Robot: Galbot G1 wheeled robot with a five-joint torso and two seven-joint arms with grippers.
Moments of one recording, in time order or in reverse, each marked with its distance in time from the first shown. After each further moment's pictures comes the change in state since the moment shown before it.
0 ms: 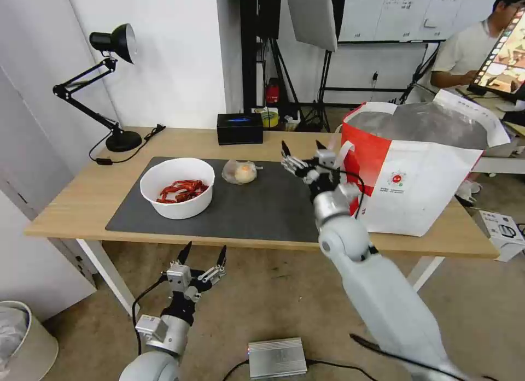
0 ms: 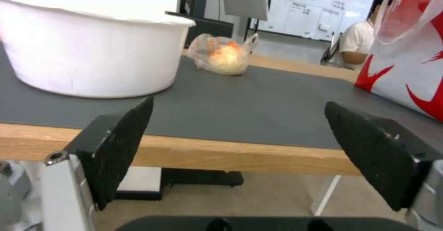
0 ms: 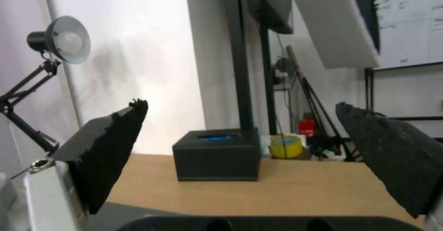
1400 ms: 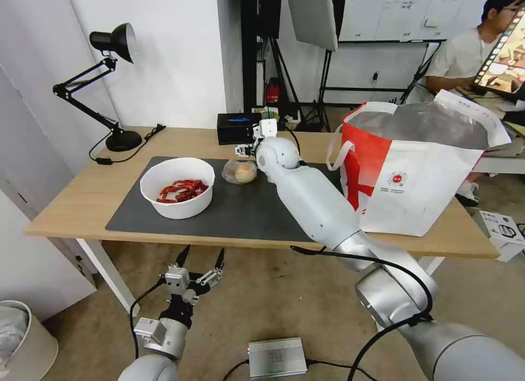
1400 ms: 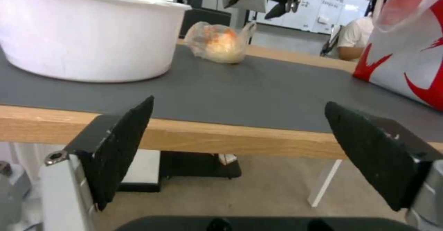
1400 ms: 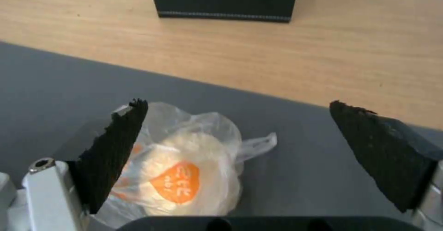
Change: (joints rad) left arm 0.005 -0.003 0.010 0.015 0.008 0.004 0.007; right arm 0.514 0.291 -0.170 -0.659 0.224 -0.639 0.184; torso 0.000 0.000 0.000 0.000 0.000
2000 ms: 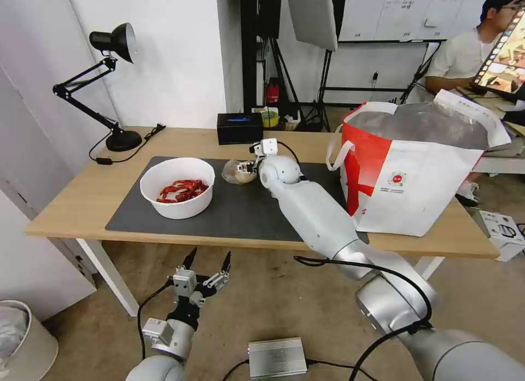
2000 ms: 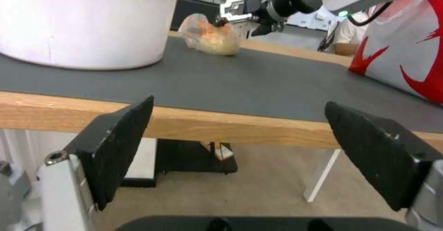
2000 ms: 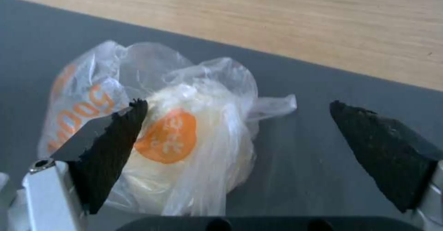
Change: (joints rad) left arm -0.003 -0.010 0.013 0.020 0.010 -0.003 0.004; right arm -0.056 0.000 -0.018 -0.066 -0.107 0.096 -0.134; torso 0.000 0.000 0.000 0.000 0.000
